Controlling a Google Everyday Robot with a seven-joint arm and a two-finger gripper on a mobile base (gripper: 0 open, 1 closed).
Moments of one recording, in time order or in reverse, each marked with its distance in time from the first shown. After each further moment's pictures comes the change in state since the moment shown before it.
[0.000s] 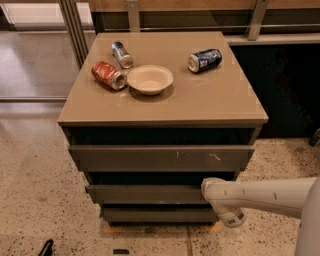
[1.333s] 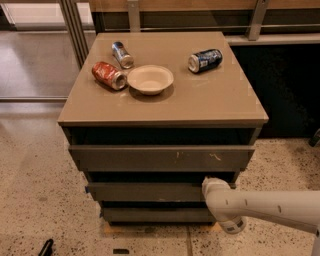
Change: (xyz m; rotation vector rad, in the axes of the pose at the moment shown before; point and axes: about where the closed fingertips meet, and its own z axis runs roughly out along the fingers) arm -0.011 -0.007 0.003 0.005 -0.124 0.080
